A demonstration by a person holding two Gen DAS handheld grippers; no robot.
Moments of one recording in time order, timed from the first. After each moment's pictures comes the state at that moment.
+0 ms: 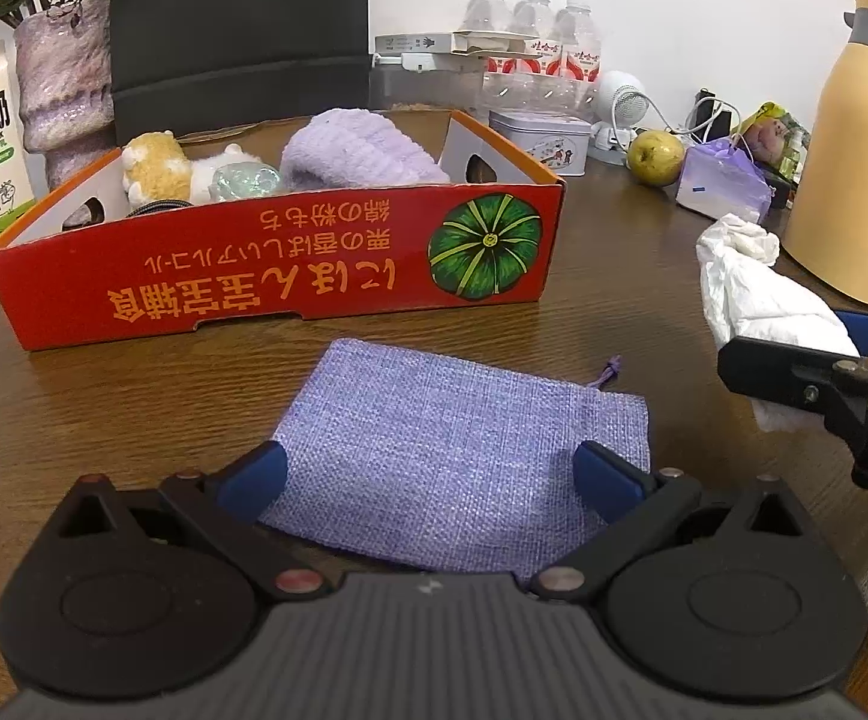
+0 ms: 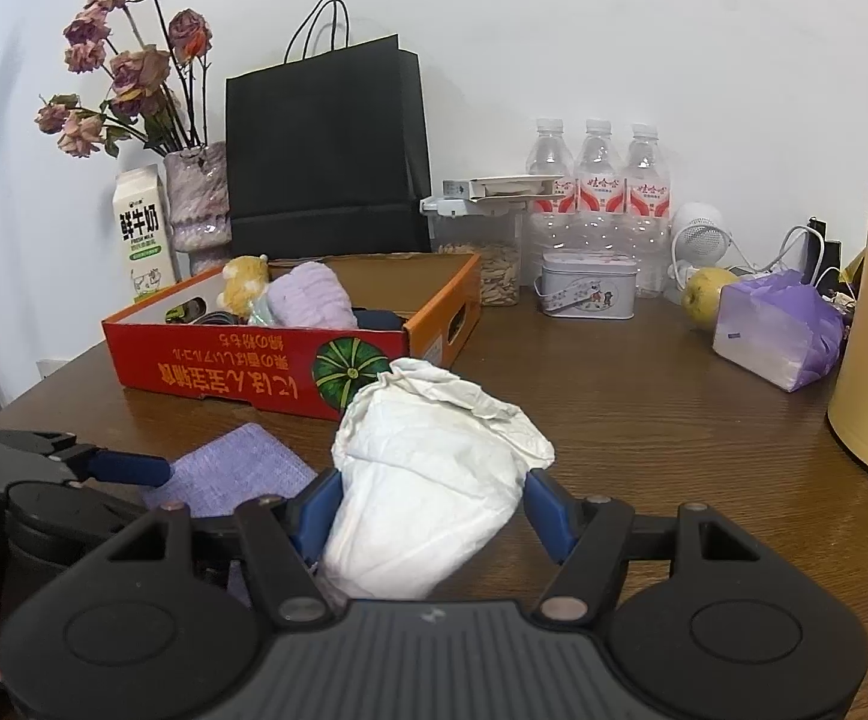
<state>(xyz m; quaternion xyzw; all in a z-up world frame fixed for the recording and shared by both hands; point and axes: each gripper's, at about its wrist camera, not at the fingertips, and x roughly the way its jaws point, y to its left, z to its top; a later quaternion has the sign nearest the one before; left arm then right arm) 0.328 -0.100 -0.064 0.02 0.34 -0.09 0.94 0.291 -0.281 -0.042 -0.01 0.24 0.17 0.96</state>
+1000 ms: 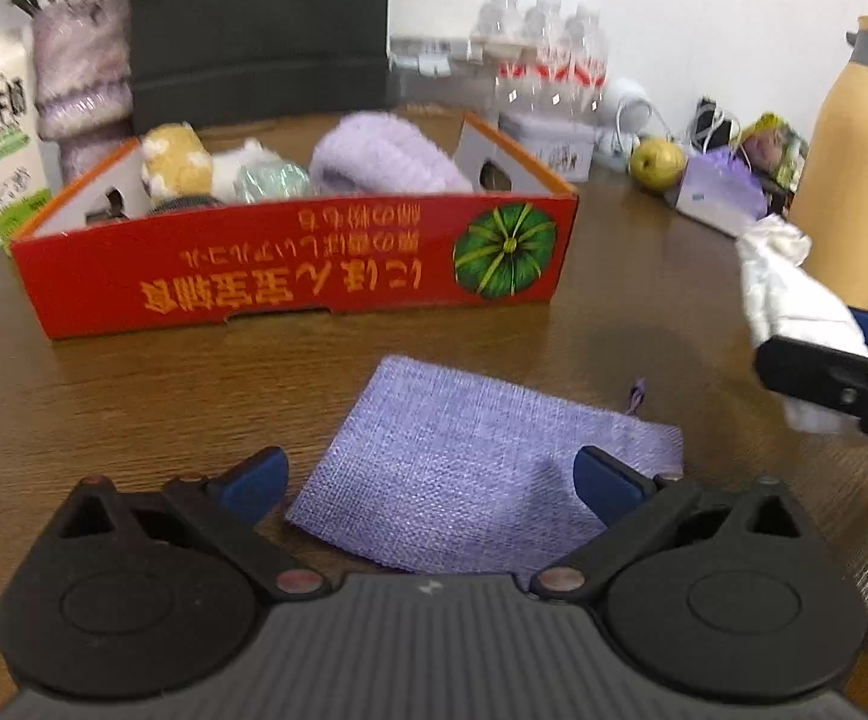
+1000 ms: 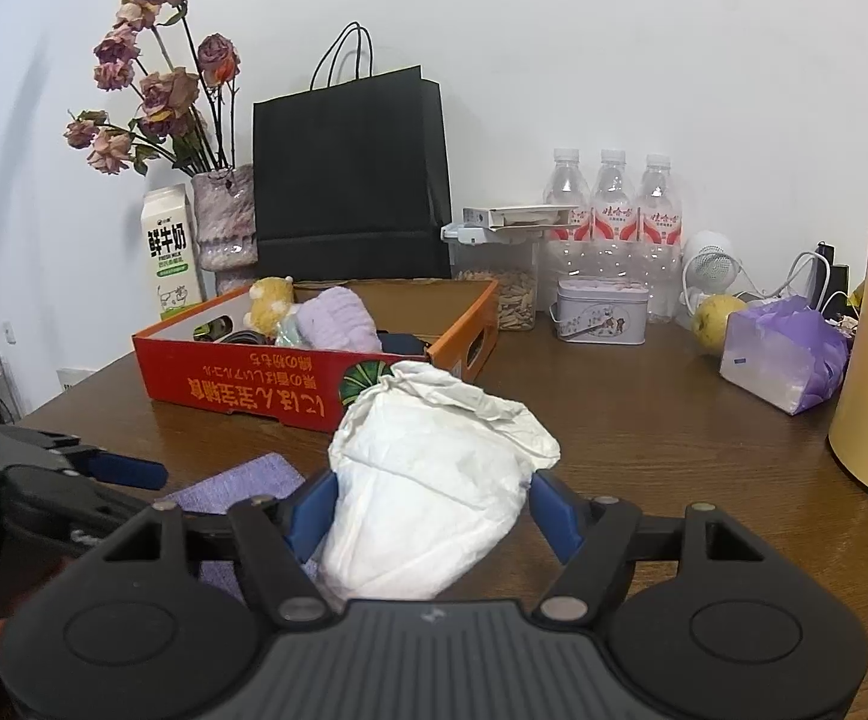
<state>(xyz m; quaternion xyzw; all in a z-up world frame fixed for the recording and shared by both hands) 0.325 -0.079 -0.053 0.01 0.35 -0.10 0.93 0.273 -0.287 -0.031 -0.01 0.22 0.19 0.96</state>
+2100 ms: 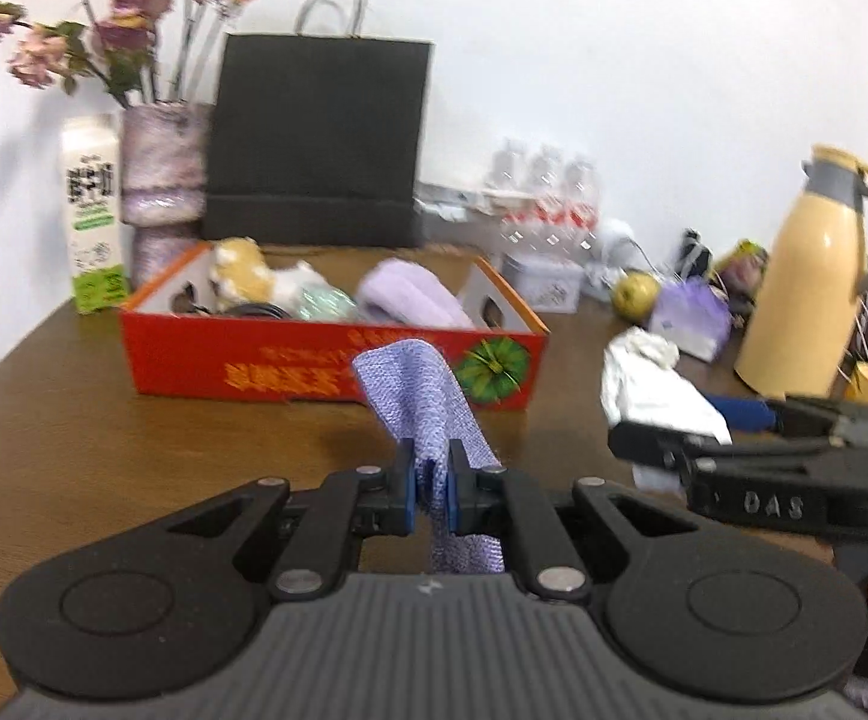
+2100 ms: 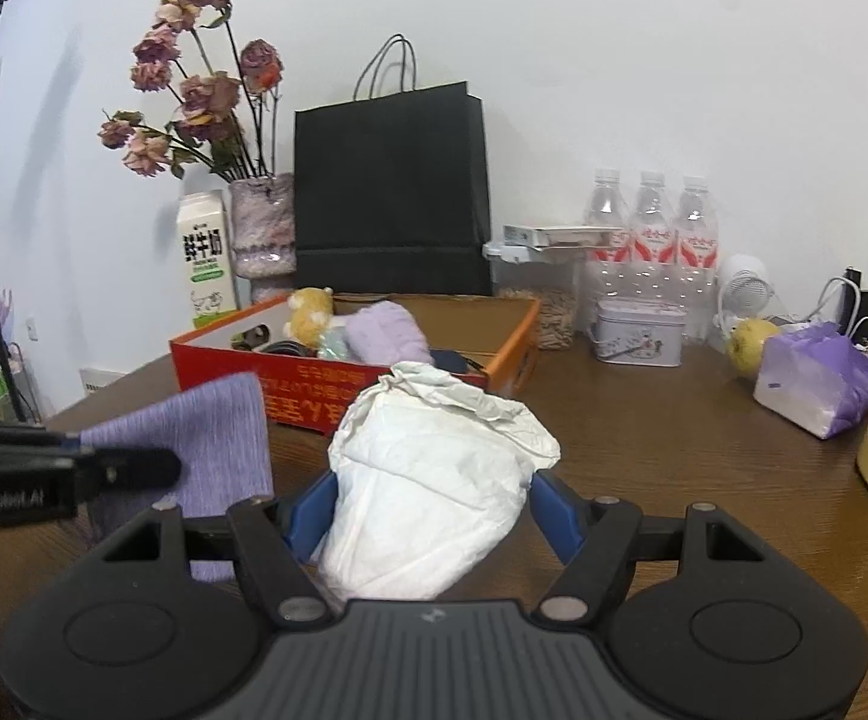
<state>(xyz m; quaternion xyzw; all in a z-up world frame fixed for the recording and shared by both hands) 0.236 -0.061 -0.001 -0.04 0.23 -0.07 0.97 0.263 -0.257 -0.024 -0.01 0.20 0.22 0.95</state>
